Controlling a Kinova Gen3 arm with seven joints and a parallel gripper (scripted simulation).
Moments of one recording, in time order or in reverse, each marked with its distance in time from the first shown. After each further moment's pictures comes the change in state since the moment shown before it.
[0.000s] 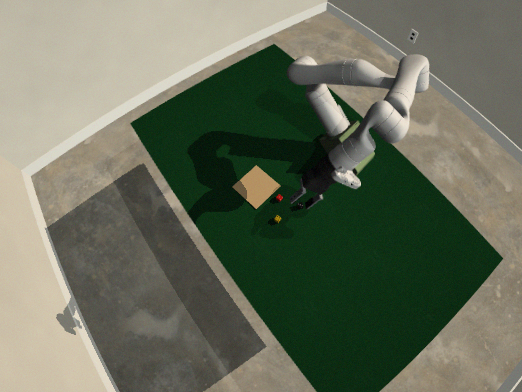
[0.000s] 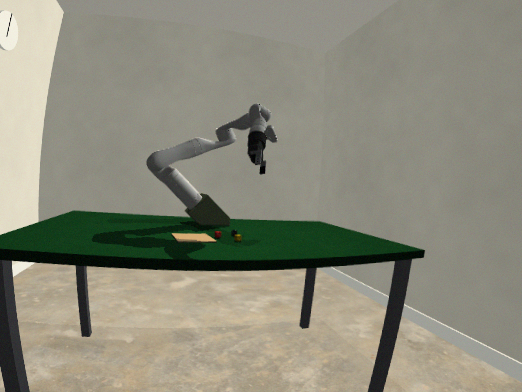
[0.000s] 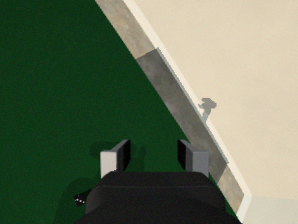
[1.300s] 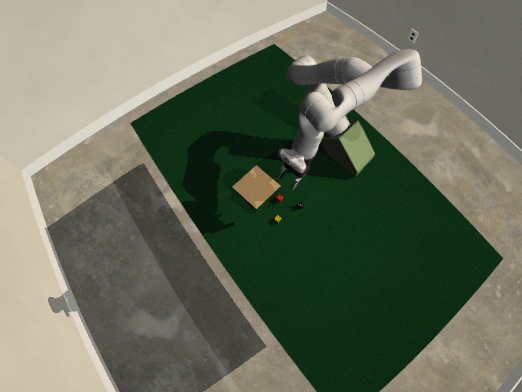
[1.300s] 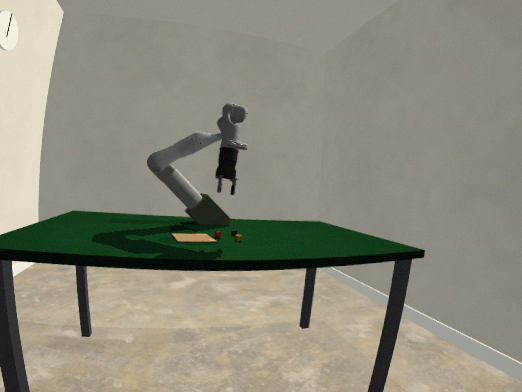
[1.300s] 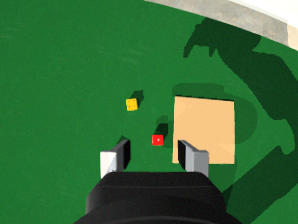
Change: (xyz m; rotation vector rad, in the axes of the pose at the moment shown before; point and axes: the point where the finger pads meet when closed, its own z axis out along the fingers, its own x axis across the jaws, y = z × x) arm -0.019 0.140 0.077 -0.341 -0.362 0.672
